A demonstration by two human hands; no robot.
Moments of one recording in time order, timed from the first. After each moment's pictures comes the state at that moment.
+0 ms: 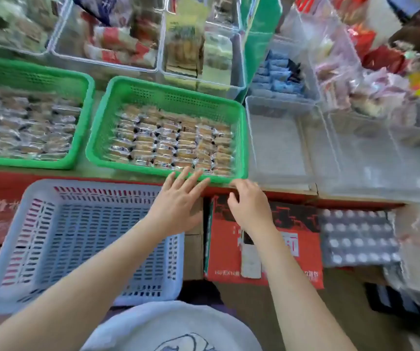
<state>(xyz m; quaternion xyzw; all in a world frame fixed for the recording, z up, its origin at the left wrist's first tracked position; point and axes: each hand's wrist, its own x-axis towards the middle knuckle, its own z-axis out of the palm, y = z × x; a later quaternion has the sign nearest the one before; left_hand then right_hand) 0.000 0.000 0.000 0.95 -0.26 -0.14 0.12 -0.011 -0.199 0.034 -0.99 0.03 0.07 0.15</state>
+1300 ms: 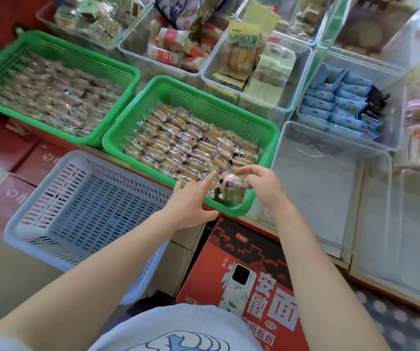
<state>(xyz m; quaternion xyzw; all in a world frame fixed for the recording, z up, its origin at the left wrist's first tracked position) 0.059 -0.099 -0.006 0.94 0.03 -0.22 0.25 0.150 -0.280 0.020 -0.81 0.01 0.29 0.52</state>
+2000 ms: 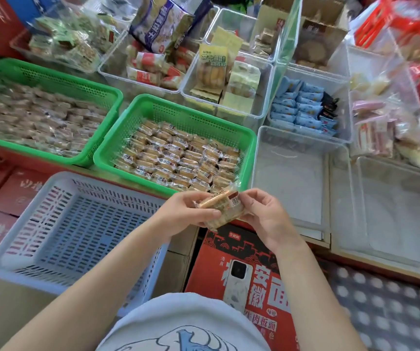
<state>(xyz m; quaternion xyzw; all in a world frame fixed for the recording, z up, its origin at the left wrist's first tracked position) 0.015 -0.089 0.066 0.65 0.12 -0.25 0.71 0.051 -0.298 0.080 -0.59 0.10 0.29 0.75</state>
